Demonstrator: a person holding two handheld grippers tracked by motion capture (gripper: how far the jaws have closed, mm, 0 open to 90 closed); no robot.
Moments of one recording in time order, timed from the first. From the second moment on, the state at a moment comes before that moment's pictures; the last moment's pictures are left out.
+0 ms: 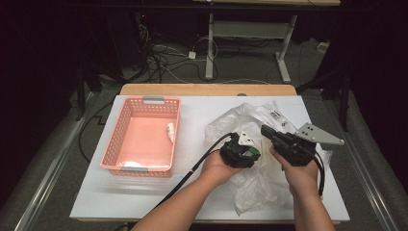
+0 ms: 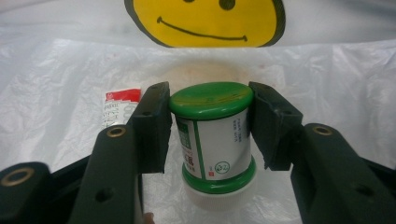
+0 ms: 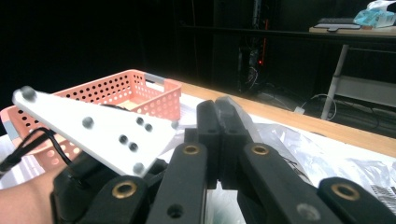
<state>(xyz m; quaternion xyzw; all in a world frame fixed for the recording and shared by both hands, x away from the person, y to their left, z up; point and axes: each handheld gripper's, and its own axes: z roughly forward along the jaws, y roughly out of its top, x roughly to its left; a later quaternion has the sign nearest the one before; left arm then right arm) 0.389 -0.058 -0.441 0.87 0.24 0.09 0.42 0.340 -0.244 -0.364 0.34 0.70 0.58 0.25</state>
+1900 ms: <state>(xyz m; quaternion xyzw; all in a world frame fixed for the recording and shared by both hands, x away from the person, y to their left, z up) 0.338 0.026 -0.430 0.86 0.25 0.06 0.43 0.339 -0.241 -0.365 0.34 0.70 0.58 0.24</state>
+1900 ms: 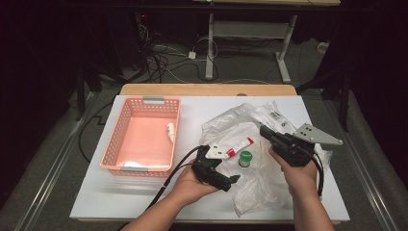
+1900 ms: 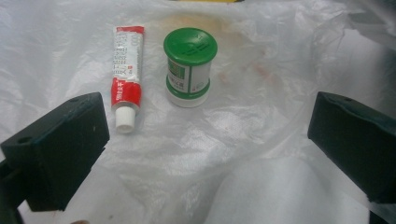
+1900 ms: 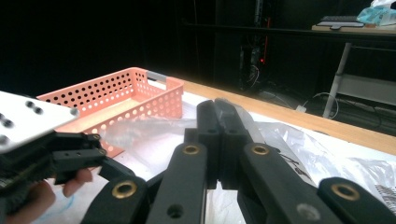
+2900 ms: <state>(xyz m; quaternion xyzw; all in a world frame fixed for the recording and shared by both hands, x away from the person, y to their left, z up) 0.327 0.143 -0.412 0.82 0.34 0.11 0.45 0.338 -0.244 -0.364 0.34 0.70 0.58 0.25</state>
